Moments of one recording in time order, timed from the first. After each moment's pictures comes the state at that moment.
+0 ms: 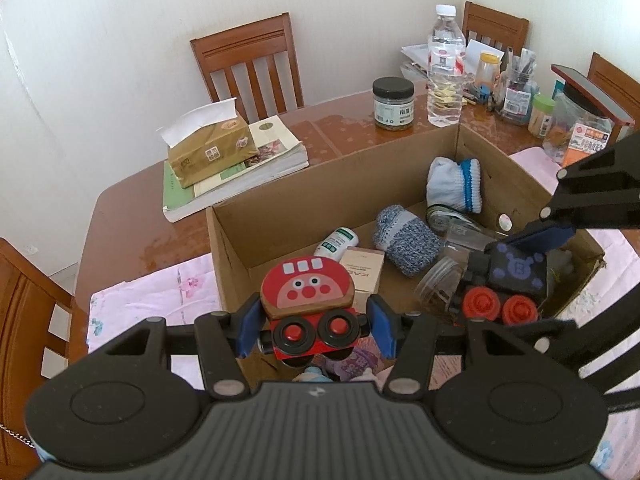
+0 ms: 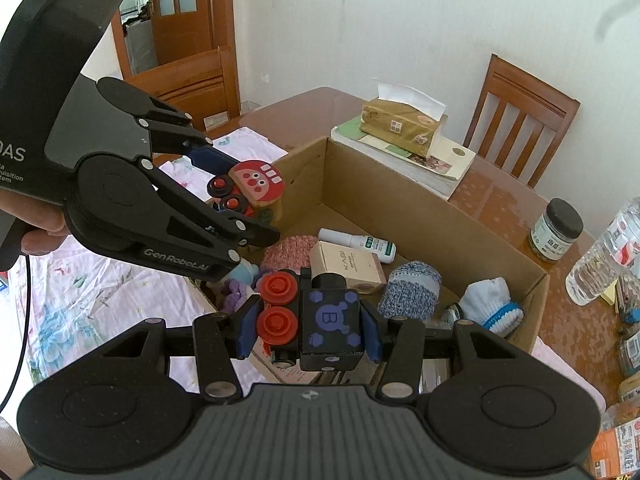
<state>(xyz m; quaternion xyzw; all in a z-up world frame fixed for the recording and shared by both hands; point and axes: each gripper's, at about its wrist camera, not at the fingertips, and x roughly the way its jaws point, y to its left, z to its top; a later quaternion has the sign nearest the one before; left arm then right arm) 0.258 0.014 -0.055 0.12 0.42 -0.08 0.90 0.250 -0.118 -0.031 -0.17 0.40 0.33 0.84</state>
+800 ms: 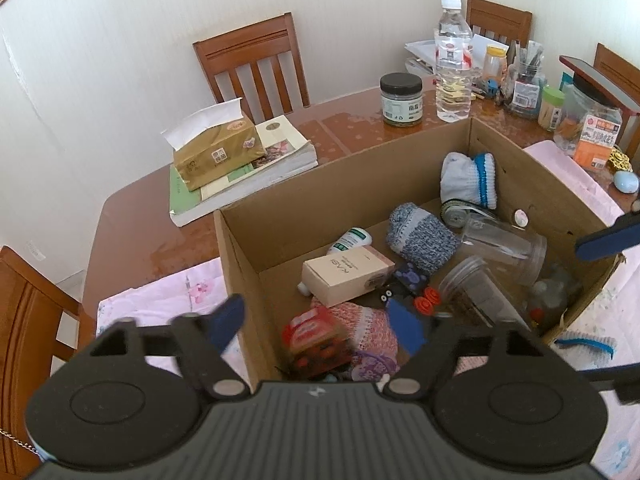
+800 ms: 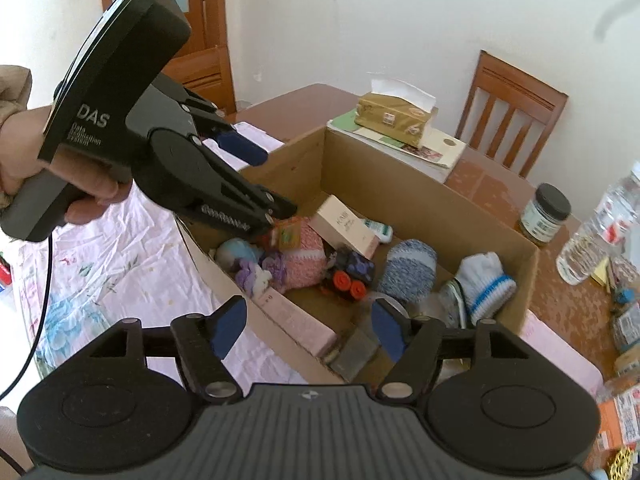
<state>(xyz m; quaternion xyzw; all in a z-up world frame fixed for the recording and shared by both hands) 0.265 0.017 -0.062 0.14 0.41 -0.07 0.90 0.215 -0.138 -0.024 -0.16 0.39 0.31 0.85</state>
